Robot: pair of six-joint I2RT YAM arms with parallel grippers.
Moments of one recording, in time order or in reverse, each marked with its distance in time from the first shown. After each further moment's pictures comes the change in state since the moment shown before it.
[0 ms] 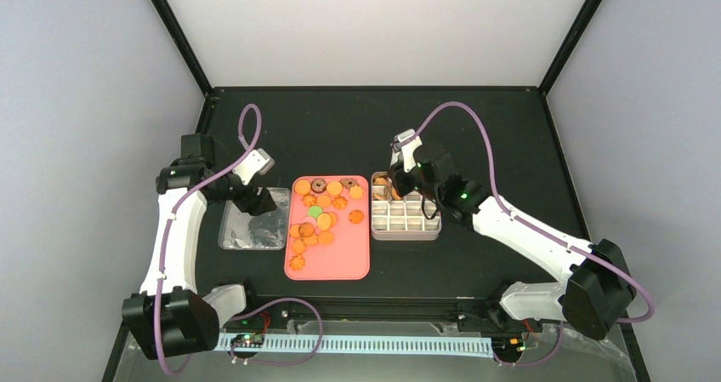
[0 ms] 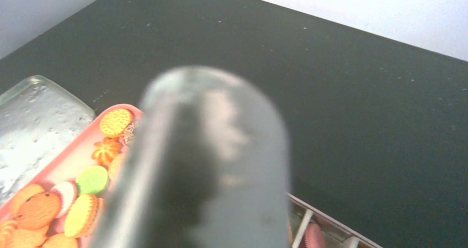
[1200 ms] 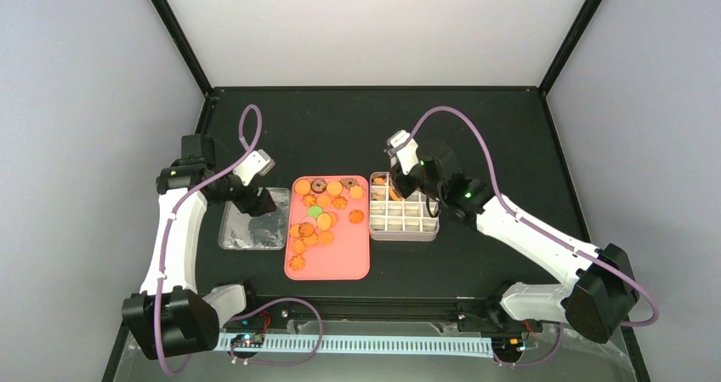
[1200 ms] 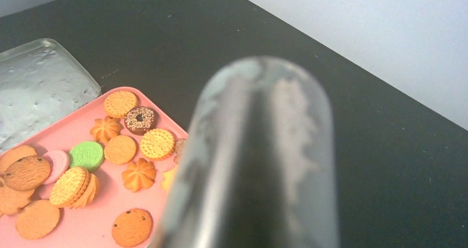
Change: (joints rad) left arm 0.000 0.000 -0.005 -0.003 0.002 0.006; right arm 0.000 -0.029 0.023 -0.033 -0.042 -0.224
